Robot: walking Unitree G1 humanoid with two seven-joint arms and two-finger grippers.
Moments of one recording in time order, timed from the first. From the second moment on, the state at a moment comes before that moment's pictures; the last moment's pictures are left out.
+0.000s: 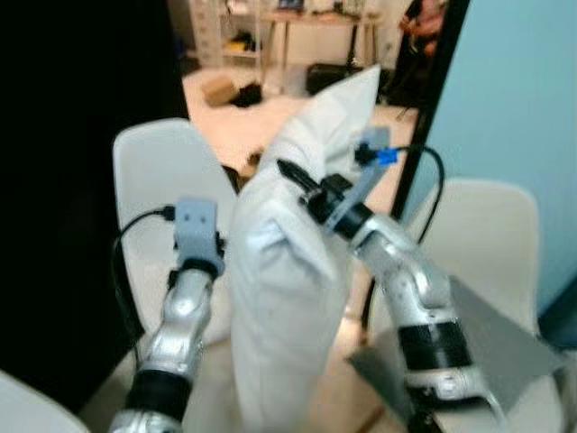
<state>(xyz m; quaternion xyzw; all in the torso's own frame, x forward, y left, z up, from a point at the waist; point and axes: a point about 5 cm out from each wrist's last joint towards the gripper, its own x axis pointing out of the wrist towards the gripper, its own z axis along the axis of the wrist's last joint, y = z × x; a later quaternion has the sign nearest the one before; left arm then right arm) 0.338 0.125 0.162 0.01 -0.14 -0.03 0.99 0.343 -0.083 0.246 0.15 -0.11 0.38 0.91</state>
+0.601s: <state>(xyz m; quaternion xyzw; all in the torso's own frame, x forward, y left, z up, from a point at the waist) 0.338 0.125 0.165 0.01 -0.15 -0.03 0.99 0.341 -0.078 0.251 0.17 -0.12 0.40 0.89</state>
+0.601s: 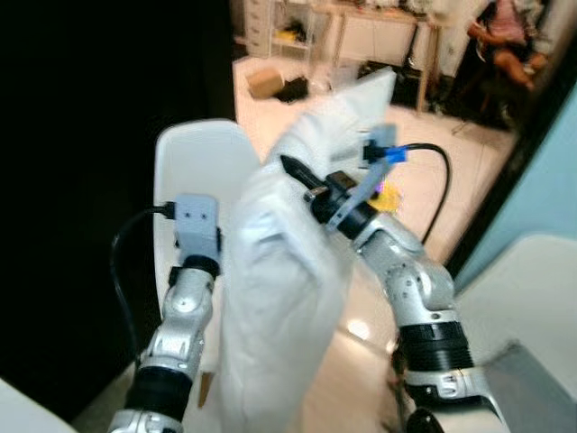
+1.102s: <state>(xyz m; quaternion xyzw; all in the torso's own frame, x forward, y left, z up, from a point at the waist) 0.336 0.125 0.169 0.02 -0.16 -0.03 0.99 0.338 -0.078 0.253 0.20 -0.13 0.42 0.88</state>
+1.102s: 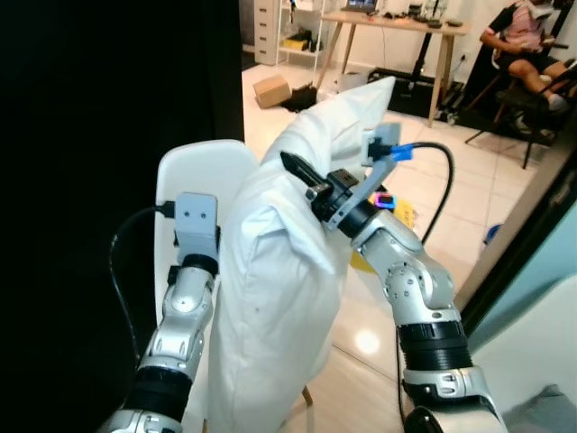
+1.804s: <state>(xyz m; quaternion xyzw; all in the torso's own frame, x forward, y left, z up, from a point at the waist) 0.284 0.206 0.328 0.26 -0.40 0.30 0.82 0.332 -0.046 0.260 0.20 -0.10 0.51 0.83</state>
